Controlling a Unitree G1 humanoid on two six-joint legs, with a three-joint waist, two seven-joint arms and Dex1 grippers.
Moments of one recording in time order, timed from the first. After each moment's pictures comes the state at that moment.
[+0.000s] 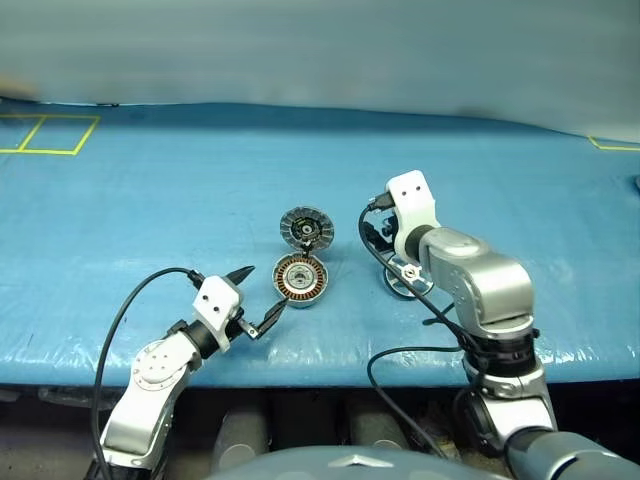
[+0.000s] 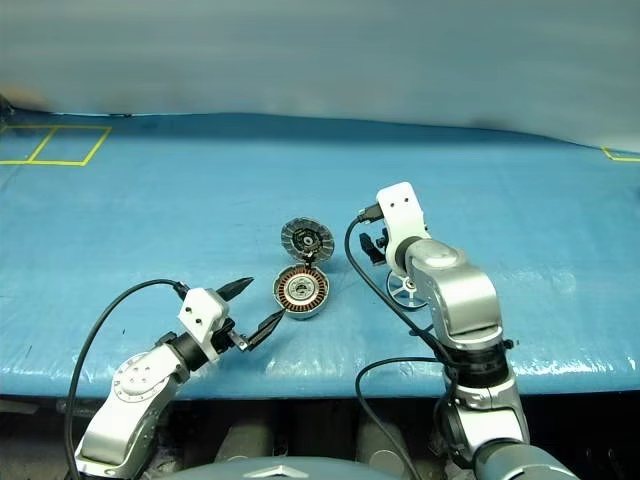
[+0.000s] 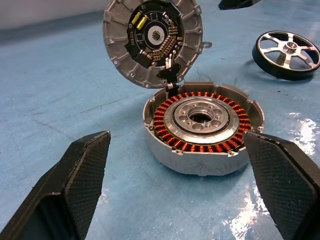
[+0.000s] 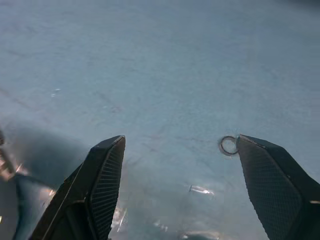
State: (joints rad) left arm 0.22 0.39 -0.12 -0.35 -0.16 0.10 -0.56; right arm -0.56 -0.18 0.03 -0.22 0.08 1.16 0.14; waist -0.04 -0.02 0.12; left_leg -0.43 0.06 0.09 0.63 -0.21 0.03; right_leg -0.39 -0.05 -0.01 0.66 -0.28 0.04
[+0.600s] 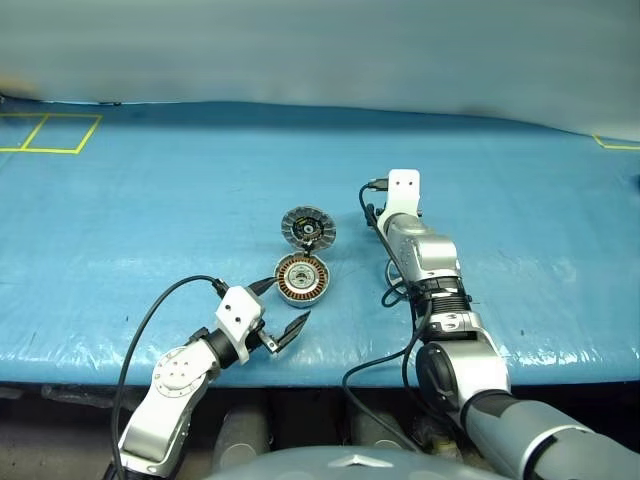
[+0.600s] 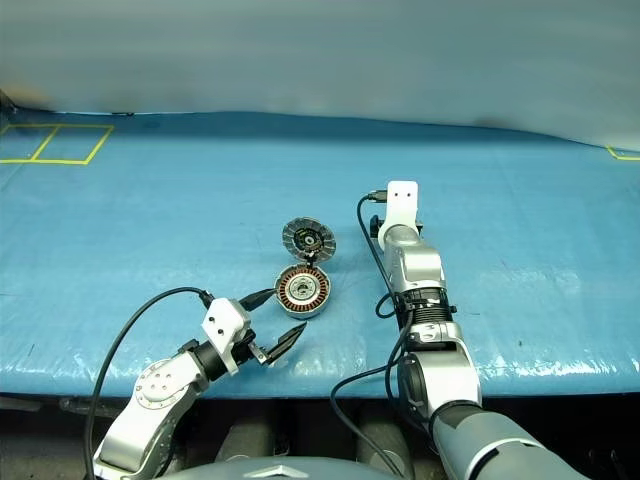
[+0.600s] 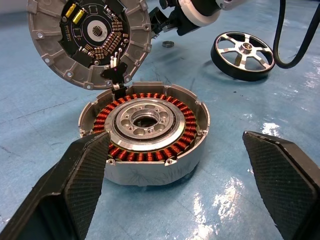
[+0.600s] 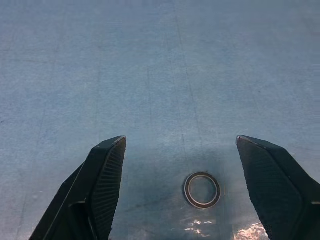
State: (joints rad) left arm 0.23 0.36 -0.20 -0.35 -0.14 0.10 -0.57; right arm -0.74 -0.03 -0.19 0.50 0.06 0.64 -0.19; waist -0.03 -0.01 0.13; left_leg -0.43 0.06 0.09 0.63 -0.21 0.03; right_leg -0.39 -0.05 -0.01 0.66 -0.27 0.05
